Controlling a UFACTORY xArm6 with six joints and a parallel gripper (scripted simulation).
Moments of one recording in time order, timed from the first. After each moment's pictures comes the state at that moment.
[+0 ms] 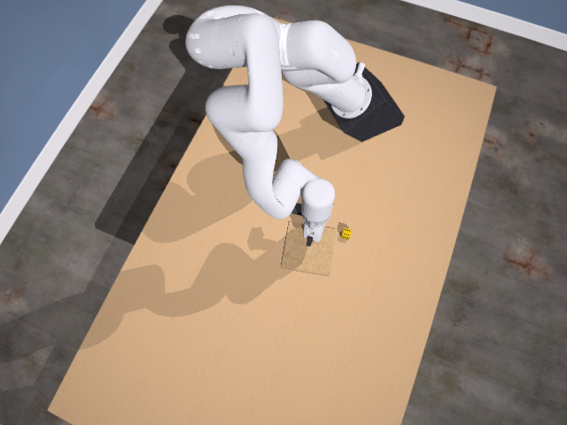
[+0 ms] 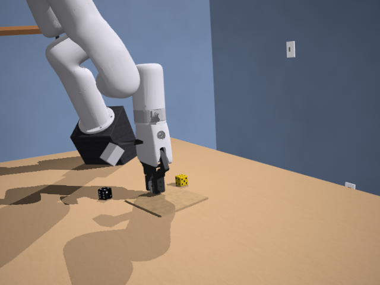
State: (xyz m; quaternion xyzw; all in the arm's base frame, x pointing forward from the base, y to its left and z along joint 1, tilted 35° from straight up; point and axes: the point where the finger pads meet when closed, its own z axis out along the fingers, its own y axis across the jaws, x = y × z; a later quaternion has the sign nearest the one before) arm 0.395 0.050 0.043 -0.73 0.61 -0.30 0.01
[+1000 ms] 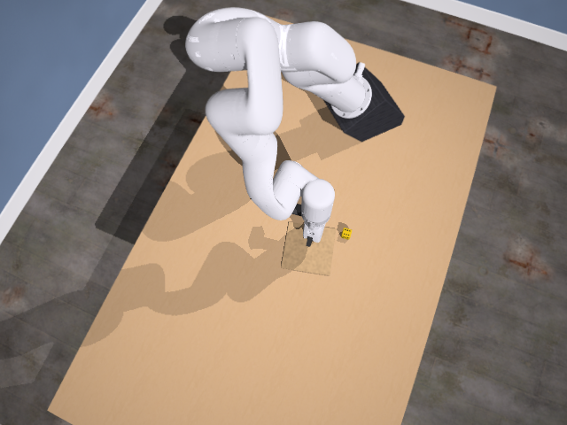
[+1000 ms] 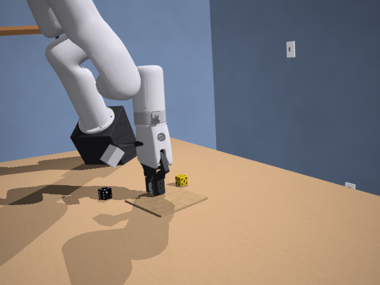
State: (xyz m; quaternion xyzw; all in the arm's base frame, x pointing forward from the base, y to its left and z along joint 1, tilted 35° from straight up) arm 0.397 0.049 0.040 -0.73 0.61 -0.30 0.01
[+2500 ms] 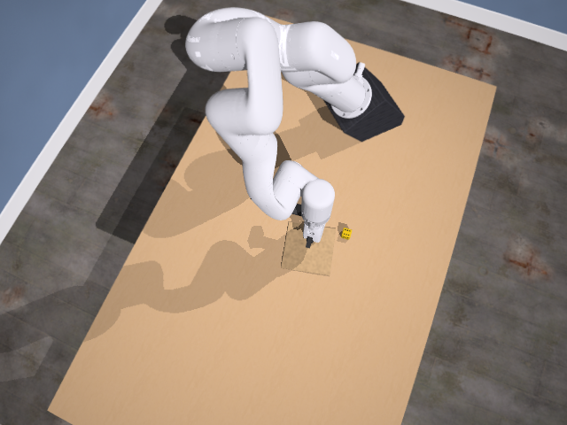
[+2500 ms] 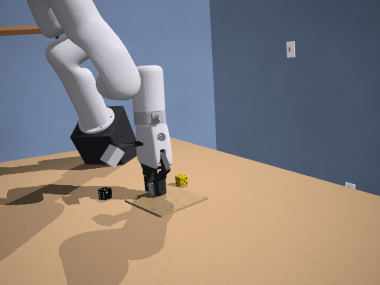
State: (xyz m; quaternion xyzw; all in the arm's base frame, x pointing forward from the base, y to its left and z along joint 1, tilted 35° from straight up) arm 0.396 0.049 0.039 -0.73 0.61 -0.30 0.01
